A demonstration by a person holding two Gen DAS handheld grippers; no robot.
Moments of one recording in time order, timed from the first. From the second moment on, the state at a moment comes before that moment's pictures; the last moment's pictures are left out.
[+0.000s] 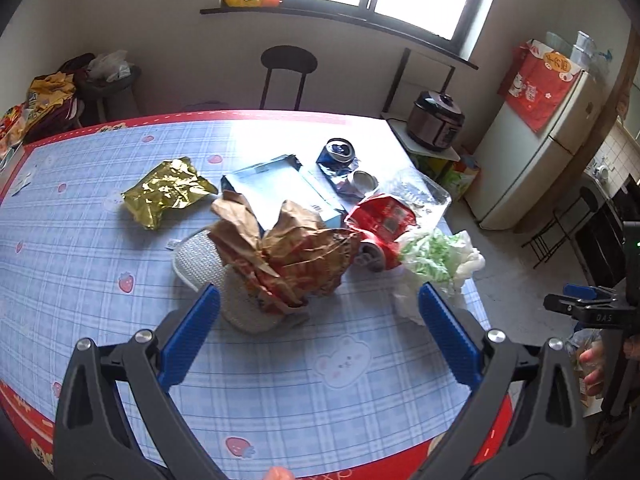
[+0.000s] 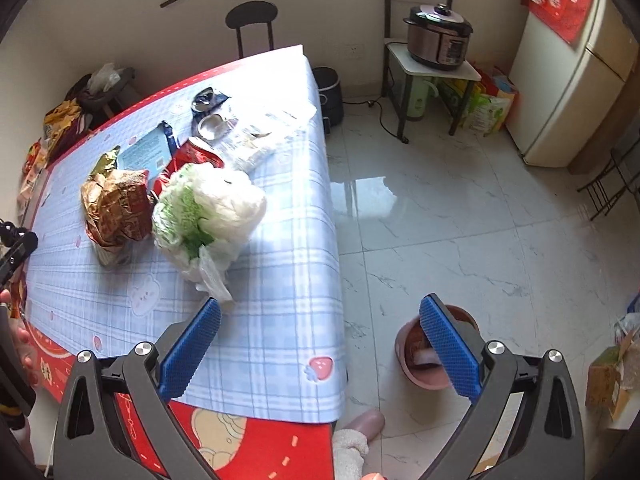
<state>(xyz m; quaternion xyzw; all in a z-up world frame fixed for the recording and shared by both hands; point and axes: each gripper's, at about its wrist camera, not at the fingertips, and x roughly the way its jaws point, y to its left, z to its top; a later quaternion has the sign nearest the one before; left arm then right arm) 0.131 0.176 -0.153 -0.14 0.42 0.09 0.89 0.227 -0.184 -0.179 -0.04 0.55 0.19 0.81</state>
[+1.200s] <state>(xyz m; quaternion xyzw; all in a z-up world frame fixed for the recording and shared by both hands) 0.120 0.272 -0.223 -0.22 0.45 0.14 0.85 0.241 -0.006 -0.258 -0.29 0.49 0.35 0.75</state>
